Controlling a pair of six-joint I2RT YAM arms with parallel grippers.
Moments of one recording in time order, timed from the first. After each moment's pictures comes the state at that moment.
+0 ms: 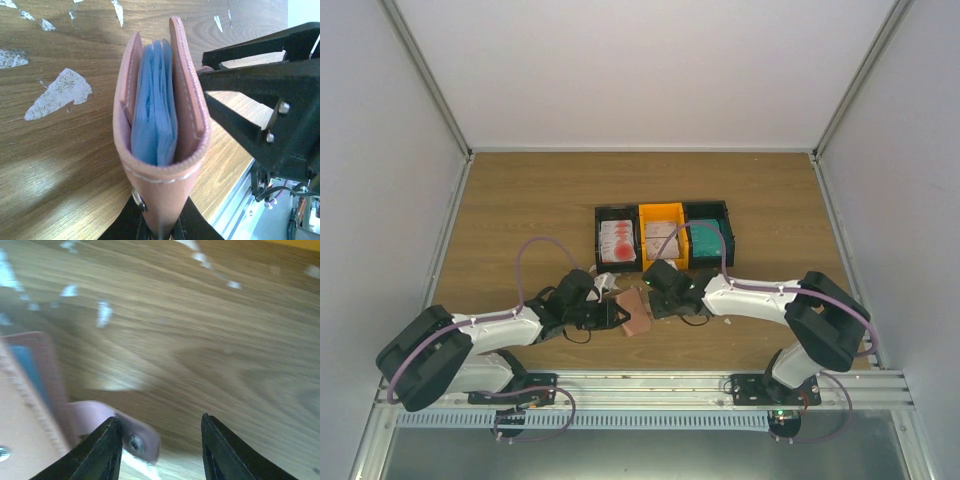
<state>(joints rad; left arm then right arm) -0.74 1.25 0.33 0.18 0.44 -0.86 0.97 1.57 0.82 -0.39 0.11 0.64</state>
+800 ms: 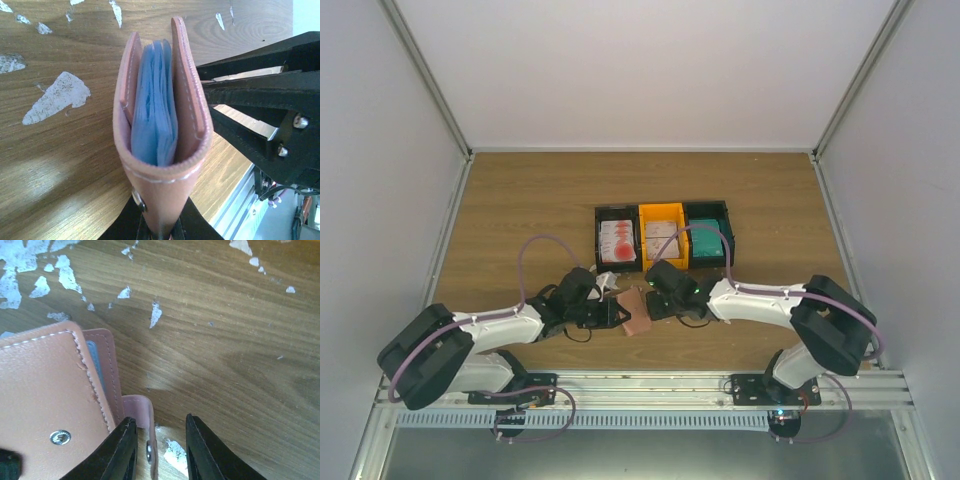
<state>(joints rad) -0.74 1.26 0.35 0.14 0.44 -0.84 0.96 1.52 0.76 -0.29 0.05 0.65</state>
